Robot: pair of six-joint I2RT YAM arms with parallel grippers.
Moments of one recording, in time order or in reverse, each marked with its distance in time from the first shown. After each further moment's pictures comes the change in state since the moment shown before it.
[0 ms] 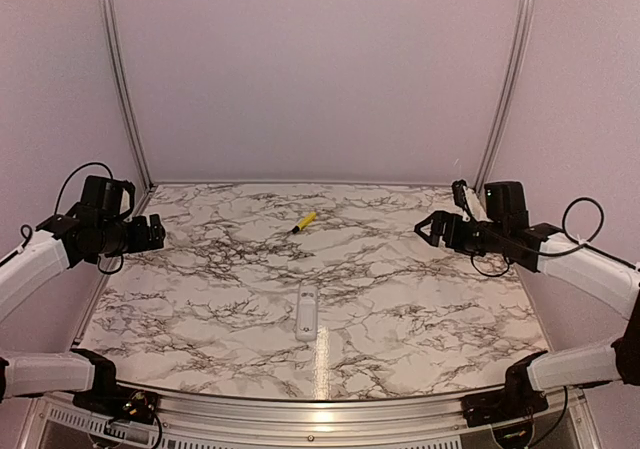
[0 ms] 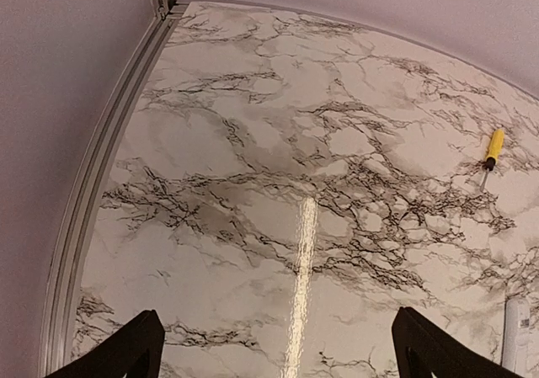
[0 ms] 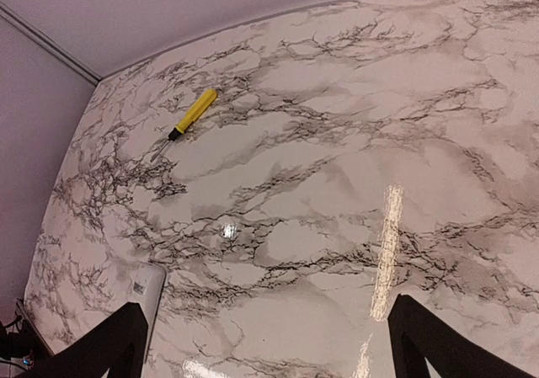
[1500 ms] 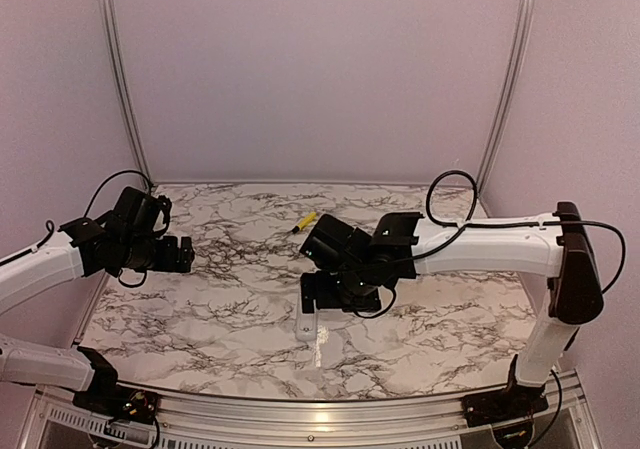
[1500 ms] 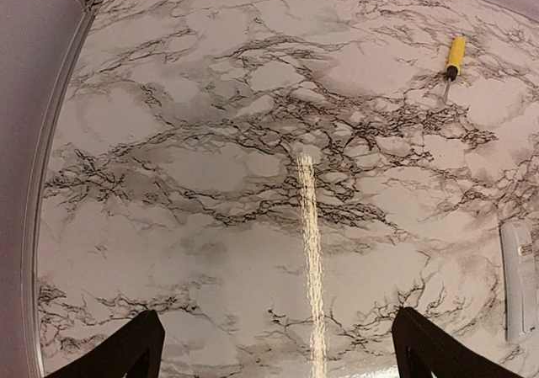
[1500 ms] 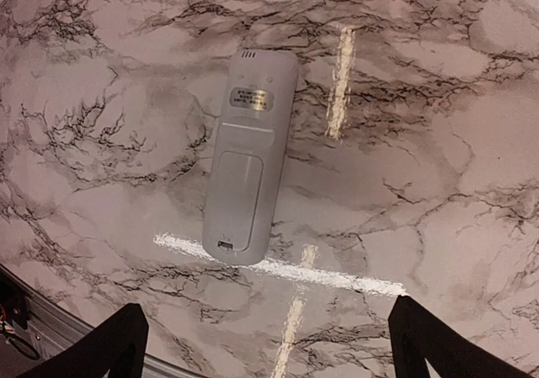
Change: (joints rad) left arm -0.295 0.055 -0.009 -0.052 -0.093 -0.052; right arm 0.849 0.607 0.640 -0.609 0.467 0.564
